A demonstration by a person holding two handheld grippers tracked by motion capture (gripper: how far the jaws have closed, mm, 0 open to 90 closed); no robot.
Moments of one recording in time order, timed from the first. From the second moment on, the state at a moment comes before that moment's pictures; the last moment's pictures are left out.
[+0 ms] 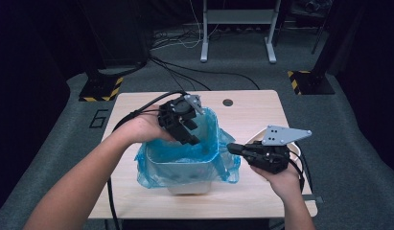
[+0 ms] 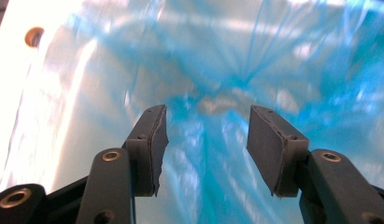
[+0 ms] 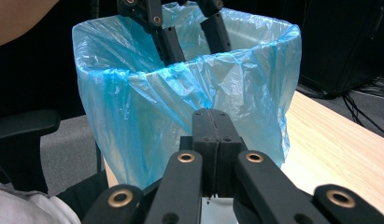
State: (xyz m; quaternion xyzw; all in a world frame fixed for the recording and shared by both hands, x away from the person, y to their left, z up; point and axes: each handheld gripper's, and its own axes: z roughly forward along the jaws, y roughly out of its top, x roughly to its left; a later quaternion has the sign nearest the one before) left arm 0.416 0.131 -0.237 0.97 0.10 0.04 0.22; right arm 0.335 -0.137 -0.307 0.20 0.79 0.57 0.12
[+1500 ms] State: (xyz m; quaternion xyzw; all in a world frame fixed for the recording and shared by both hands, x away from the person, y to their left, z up) left arm 0.413 0.144 -0.234 0.97 0.06 0.07 0.22; right arm 0.335 -0.137 -0.310 0.20 0.79 0.57 0.12
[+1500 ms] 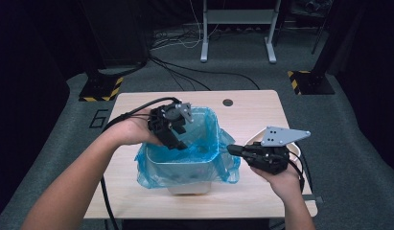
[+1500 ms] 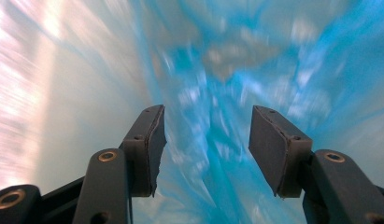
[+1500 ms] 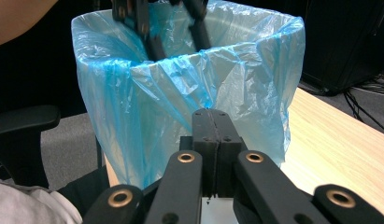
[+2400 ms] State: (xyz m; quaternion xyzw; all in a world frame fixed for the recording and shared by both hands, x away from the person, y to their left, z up) left arm 0.440 0.083 -0.290 0.98 0.06 0.05 0.16; right arm 0.335 -0.139 -0.310 0.20 0.79 0.57 0.11
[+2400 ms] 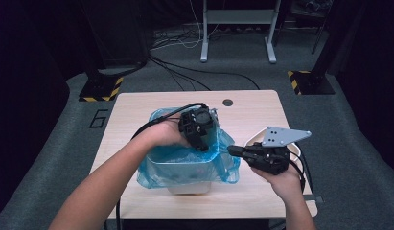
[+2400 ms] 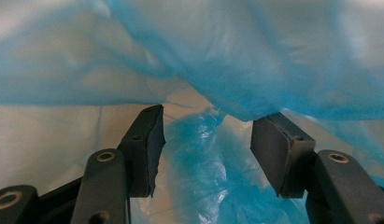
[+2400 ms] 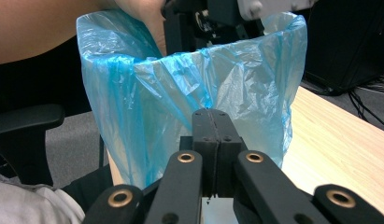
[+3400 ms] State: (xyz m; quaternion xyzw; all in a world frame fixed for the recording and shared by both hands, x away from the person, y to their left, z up) left arm 0.394 0.209 -0.234 0.91 0.10 0.09 0.40; right arm 0.331 -0.141 -0.296 0.21 0.78 0.58 0.13
